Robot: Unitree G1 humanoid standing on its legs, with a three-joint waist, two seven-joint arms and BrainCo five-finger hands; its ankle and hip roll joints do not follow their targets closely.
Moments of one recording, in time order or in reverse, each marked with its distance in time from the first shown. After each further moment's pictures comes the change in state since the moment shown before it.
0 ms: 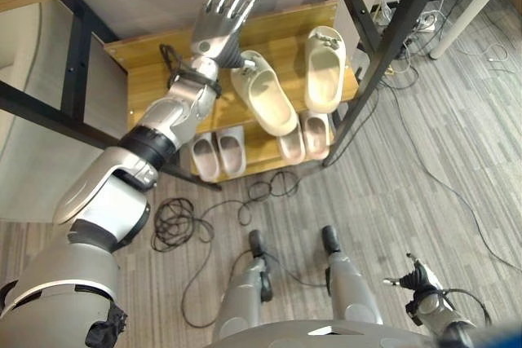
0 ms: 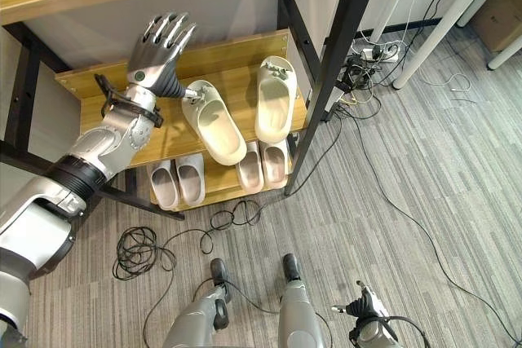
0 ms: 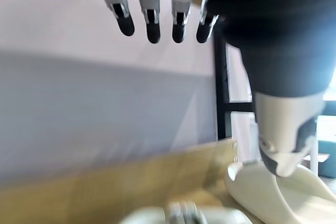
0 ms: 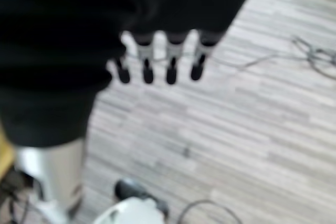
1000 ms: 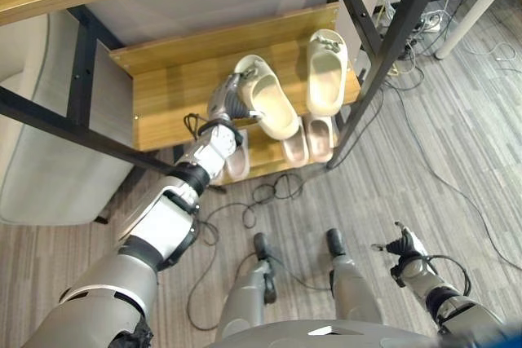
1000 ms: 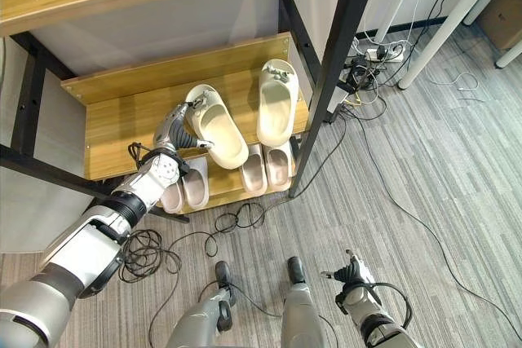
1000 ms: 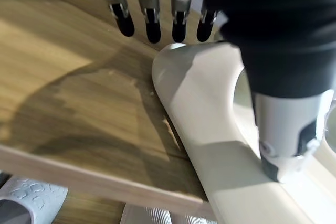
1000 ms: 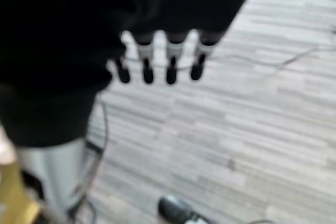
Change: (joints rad) left arm 0.038 -0.306 0.085 0.417 -0.433 0.012 -0.093; right arm -0.179 0.035 0.011 0.030 0.040 0.065 -0.022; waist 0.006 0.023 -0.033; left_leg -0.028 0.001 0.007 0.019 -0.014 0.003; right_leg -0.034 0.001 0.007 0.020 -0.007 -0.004
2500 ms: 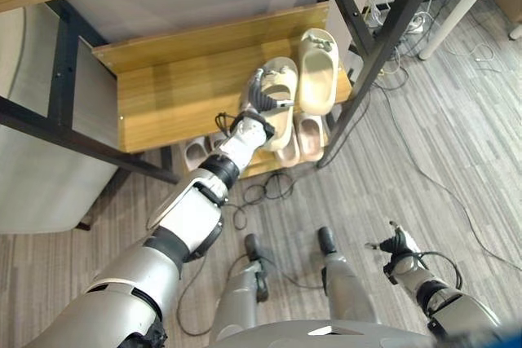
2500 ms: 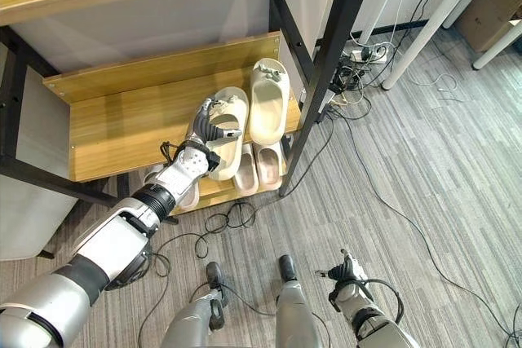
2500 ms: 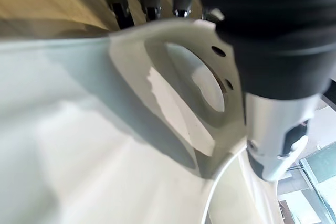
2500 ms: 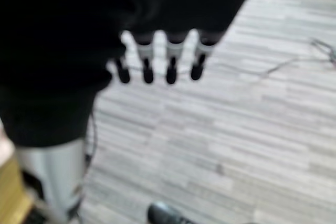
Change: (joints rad) left arm -0.100 -0.159 0.009 0.059 -0.263 -0.014 0.008; right arm -0.046 0.042 0.046 0.044 0.032 0.011 -0.020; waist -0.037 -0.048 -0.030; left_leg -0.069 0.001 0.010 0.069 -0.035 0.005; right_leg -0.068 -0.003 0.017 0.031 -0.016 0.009
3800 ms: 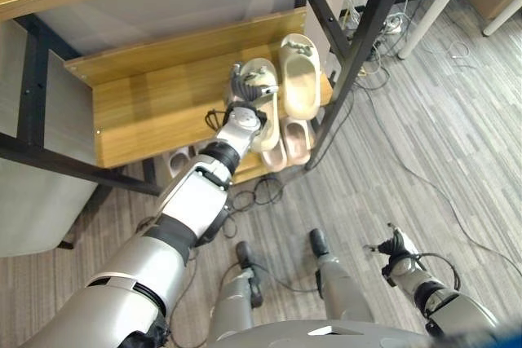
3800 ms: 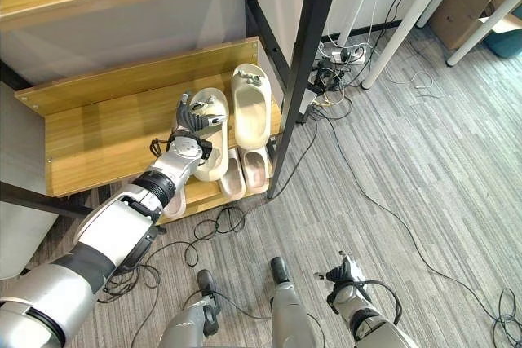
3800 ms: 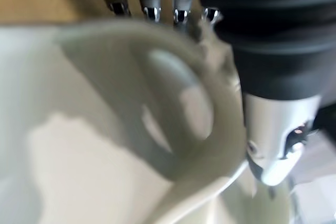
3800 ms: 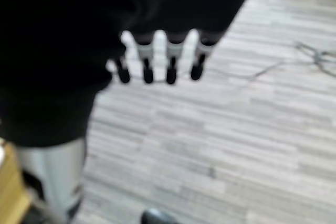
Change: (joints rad) left arm -0.094 -0.016 0.157 0.118 -0.095 0.030 0.140; right arm 0.013 0.022 0.033 0.002 0.007 -0.003 -0.015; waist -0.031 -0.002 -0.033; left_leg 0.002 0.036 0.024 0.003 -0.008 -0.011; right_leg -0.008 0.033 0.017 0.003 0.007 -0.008
